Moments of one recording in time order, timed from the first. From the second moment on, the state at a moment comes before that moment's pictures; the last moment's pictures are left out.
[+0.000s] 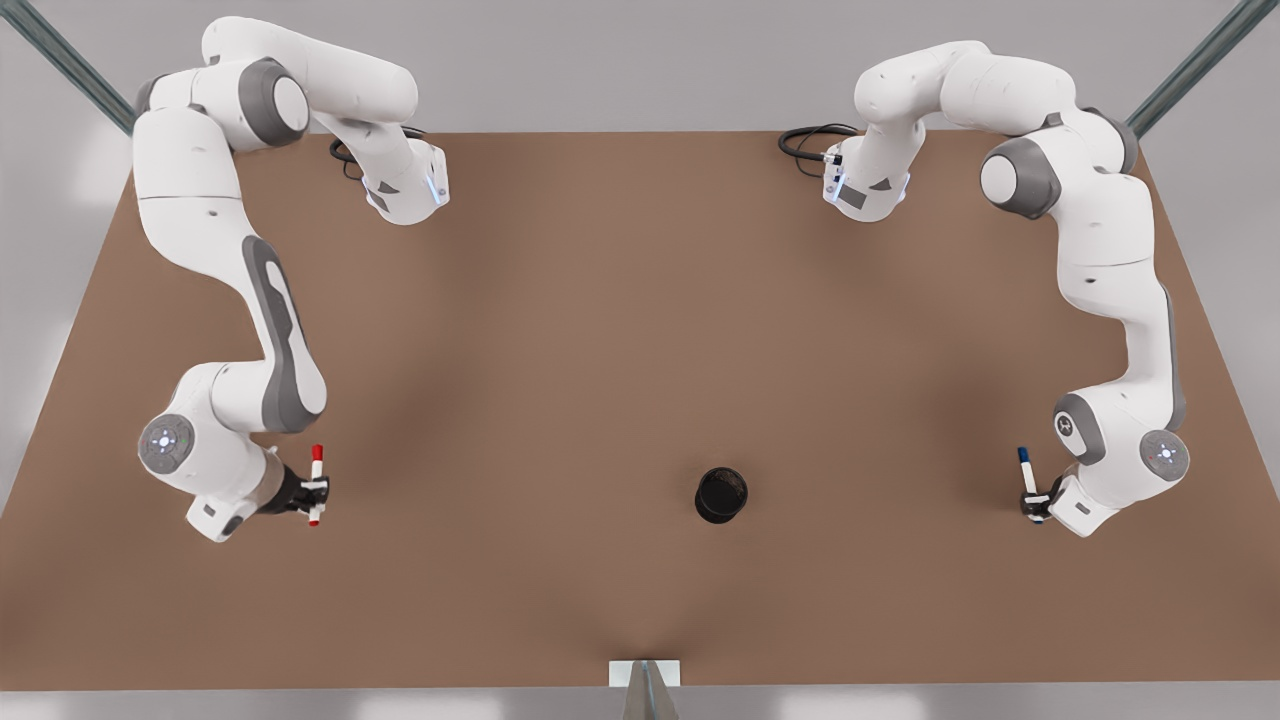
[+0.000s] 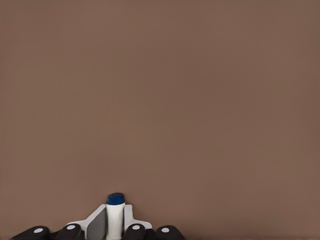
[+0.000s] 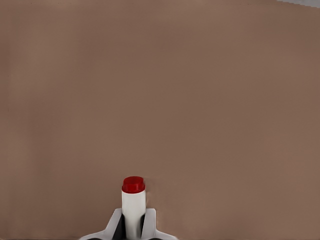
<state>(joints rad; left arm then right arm) 0.34 0.94 -0.06 -1.36 0.07 2.39 0.29 -0.23 0.64 0.28 -1.51 -0.10 2.19 -0.20</state>
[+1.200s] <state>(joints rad) 0.32 0.61 -0.16 -1.37 -0.13 1.96 0.41 0.50 1.18 0.49 -0.90 -0.07 2.99 -0.08</state>
